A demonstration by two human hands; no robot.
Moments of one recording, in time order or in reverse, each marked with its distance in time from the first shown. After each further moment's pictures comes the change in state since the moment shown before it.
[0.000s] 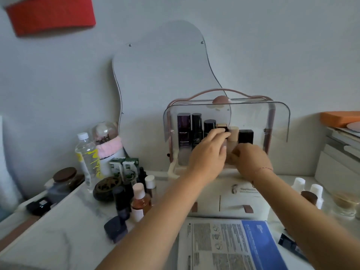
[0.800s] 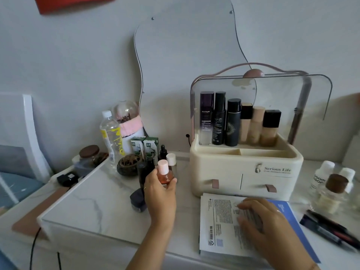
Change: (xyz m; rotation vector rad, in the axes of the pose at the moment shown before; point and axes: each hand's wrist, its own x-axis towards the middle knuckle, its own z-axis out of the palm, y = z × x) left_hand -0.174 -0.086 -0.022 -0.043 0.482 -0.892; right_hand -0.177 0.010 0.051 0.281 -0.170 -0.194
